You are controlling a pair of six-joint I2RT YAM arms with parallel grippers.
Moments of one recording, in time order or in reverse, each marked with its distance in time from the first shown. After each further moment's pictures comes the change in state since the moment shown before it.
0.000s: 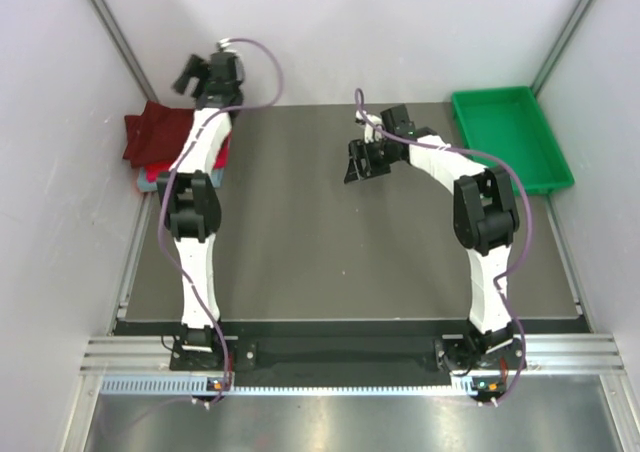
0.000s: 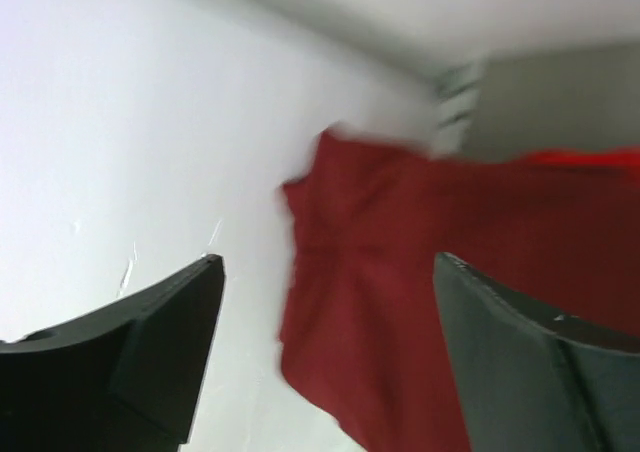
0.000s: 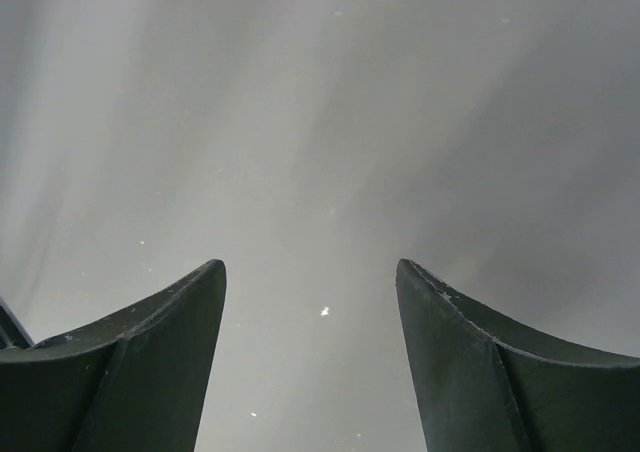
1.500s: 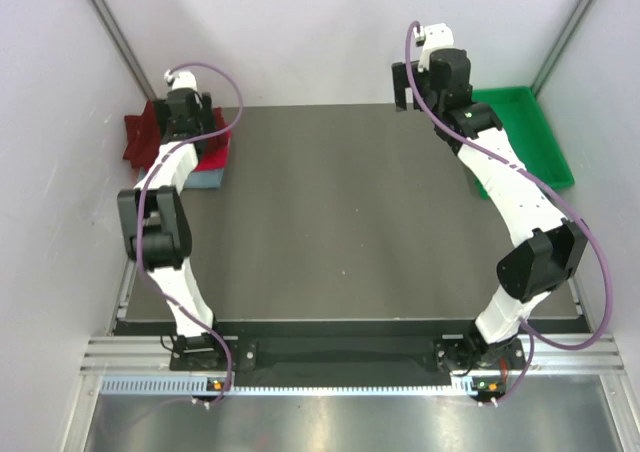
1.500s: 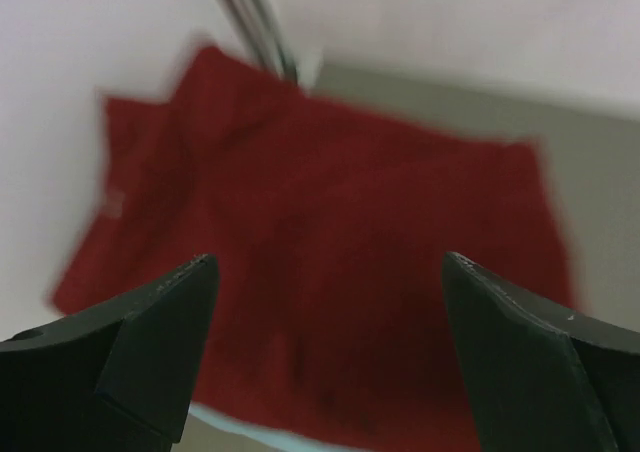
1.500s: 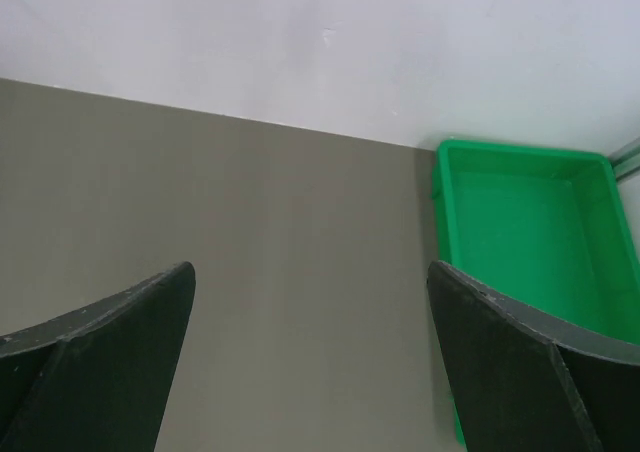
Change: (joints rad) left arm 0.105 -0.473 -0.734 0.352 0.481 -0.596; right arm 0.000 -0.453 0.082 0.101 0.845 -0.135
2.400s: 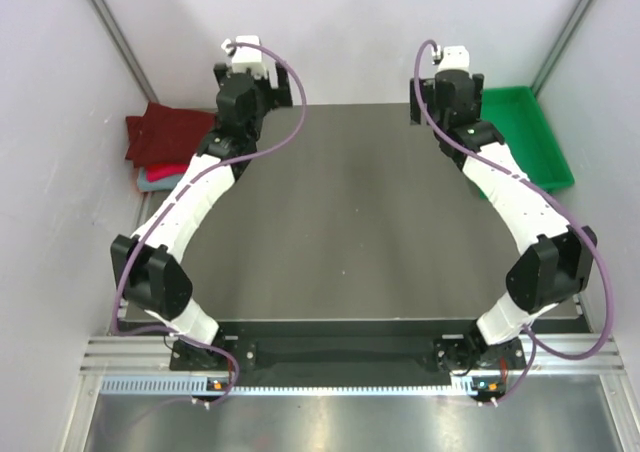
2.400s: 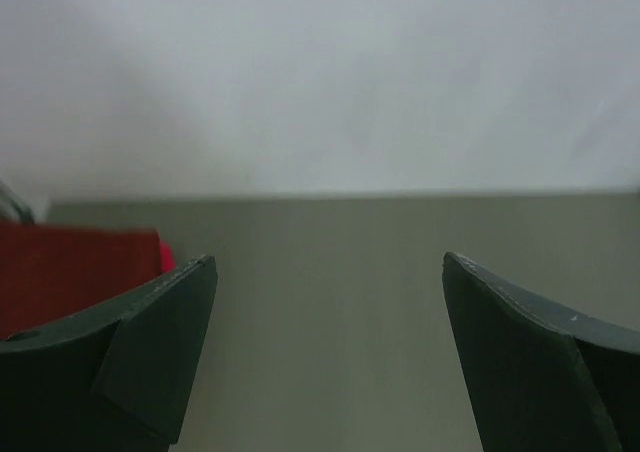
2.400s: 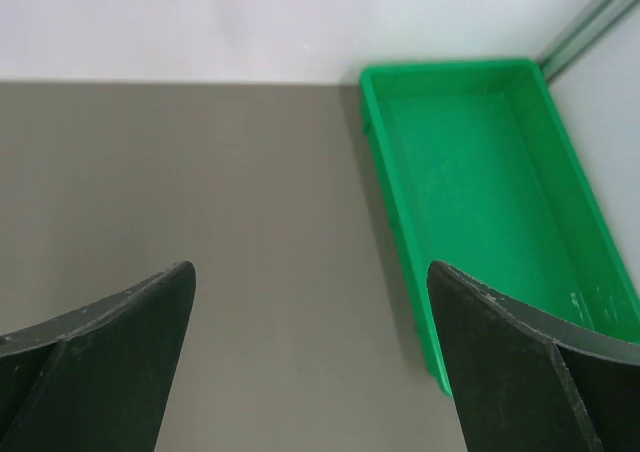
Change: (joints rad) left arm -0.443 -0.275 0.065 -0.040 0.018 -0.116; right arm -0.033 -0.082 -0.209 0.088 0.161 0.067
